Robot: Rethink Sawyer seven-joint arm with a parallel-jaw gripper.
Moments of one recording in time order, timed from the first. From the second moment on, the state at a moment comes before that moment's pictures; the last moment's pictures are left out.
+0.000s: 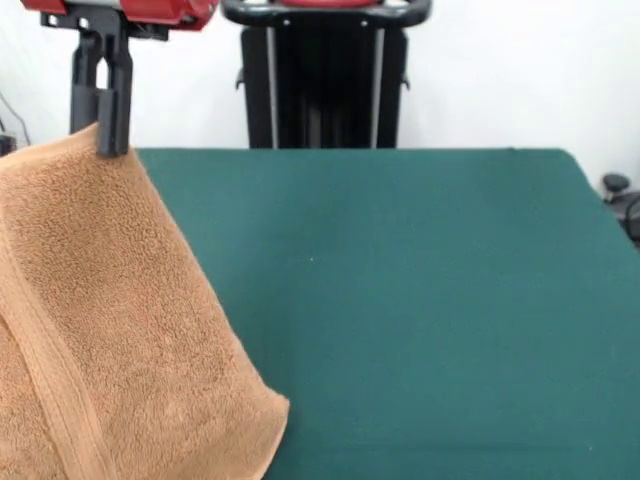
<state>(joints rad) -0.55 -0.82 0.40 1.36 -0.44 0.63 2.06</state>
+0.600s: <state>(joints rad) -0.47 -0.86 0.40 1.44 -0.48 0.62 2.06</state>
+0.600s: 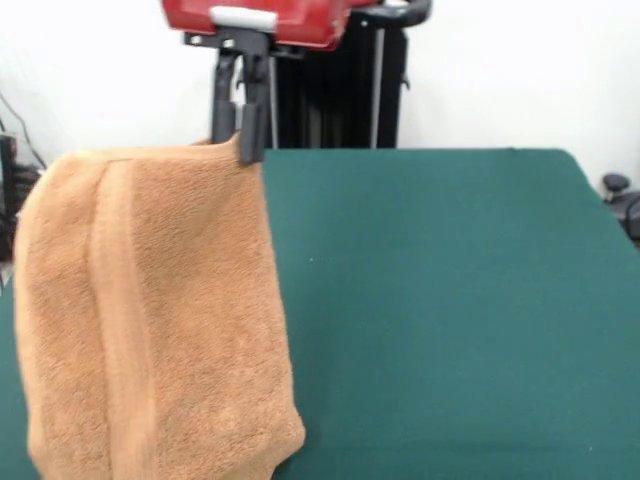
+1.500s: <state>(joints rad) -0.46 -0.98 0.38 1.64 -0.49 0.59 2.06</state>
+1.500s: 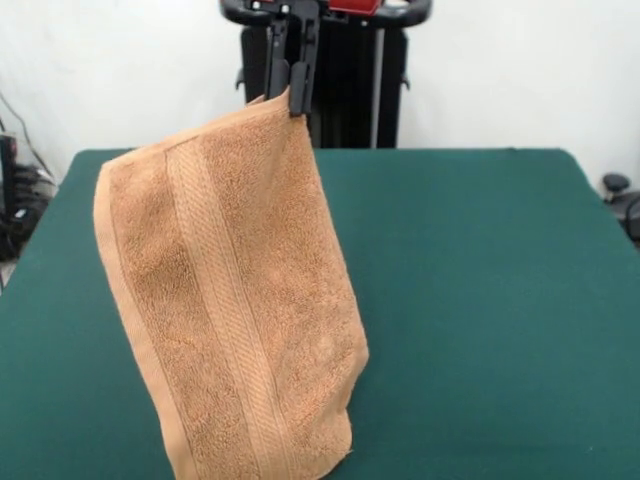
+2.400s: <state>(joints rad) -0.20 -0.84 -0.02 1.74 -0.57 -0.27 2.06</state>
